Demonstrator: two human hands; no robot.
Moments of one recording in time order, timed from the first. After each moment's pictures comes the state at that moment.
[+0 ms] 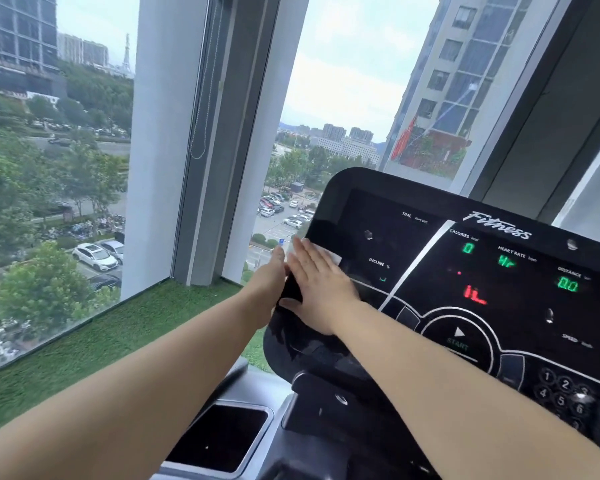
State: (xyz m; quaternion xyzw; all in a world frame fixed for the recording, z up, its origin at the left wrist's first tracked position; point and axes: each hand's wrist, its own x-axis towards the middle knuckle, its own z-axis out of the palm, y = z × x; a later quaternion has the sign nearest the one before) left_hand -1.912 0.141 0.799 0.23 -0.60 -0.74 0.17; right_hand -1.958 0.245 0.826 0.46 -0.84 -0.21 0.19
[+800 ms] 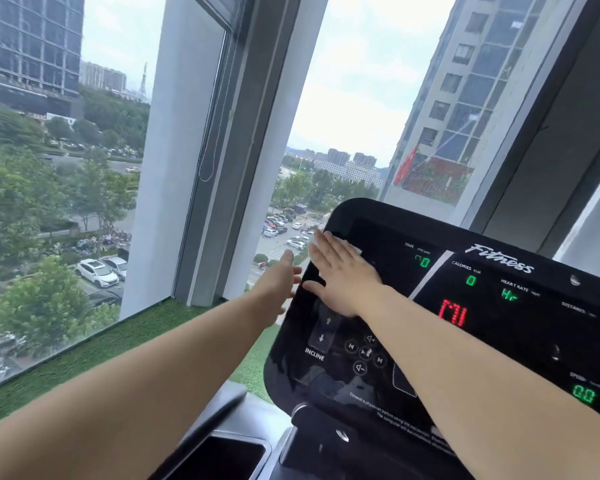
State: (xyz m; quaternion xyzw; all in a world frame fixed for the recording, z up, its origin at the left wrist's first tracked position) left_hand -1.911 0.139 0.840 0.21 -0.62 -0.74 0.17; right_hand -1.989 0.241 0.885 0.45 -0.85 -0.20 0.19
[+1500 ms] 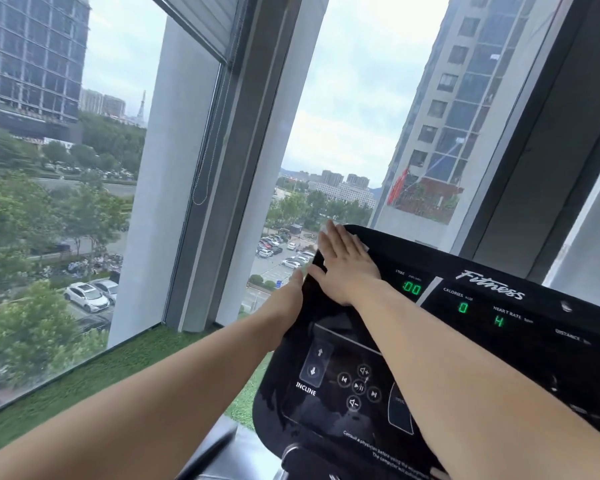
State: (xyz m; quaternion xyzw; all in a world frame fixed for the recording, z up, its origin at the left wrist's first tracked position) left_hand -1.935 0.144 0.854 0.21 -0.67 -0.69 0.18; right_hand -2.012 0.226 0.928 0.39 -0.89 -0.13 0.19
